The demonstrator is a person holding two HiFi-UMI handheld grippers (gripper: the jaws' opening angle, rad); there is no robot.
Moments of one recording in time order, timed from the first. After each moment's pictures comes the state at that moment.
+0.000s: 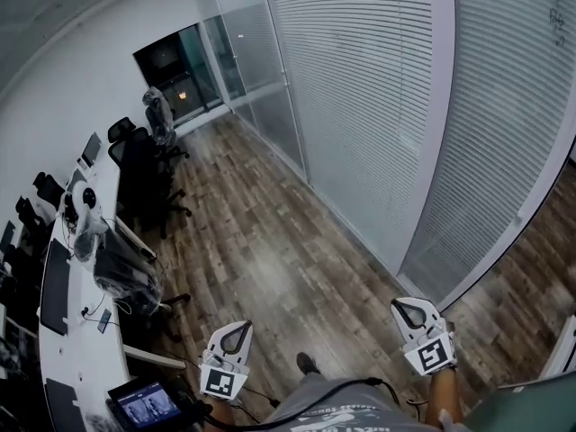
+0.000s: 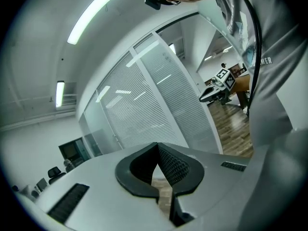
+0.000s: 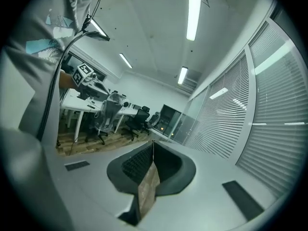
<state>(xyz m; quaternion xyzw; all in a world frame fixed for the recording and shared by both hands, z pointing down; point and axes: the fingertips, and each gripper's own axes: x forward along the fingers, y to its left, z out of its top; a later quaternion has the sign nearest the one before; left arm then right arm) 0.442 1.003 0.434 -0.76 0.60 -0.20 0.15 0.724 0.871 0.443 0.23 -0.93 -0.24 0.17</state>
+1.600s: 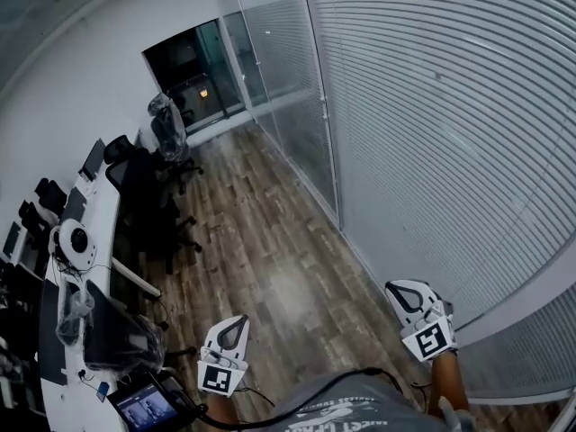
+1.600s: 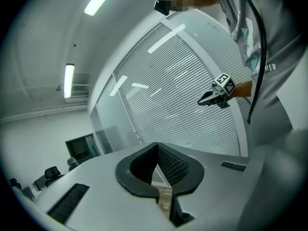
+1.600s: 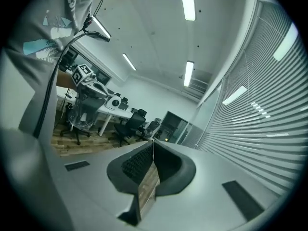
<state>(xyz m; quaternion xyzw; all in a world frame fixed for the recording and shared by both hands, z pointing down) 0.090 0.472 0.425 -0.71 0.67 -0.18 0.13 0.338 0.296 0.411 0.17 -0.93 -0.29 0.12</state>
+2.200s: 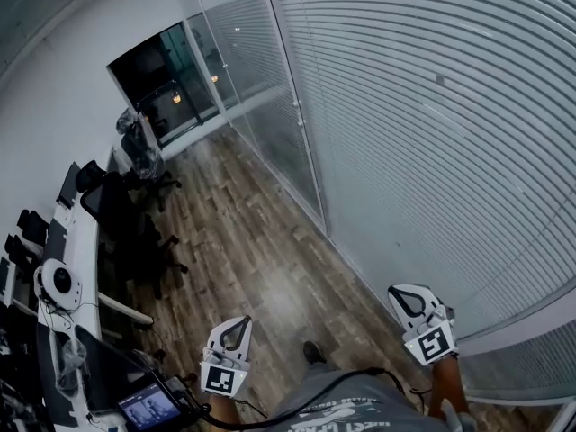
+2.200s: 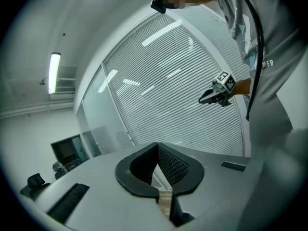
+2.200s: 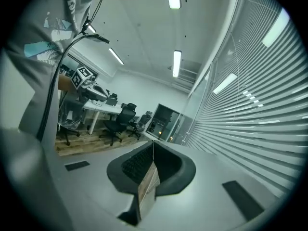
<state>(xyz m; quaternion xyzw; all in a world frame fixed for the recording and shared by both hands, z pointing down) 0.049 0.287 0.443 -0.75 0.62 -0.20 0.14 0.318 0.147 0.443 0.22 -0.93 -0.24 0.14</state>
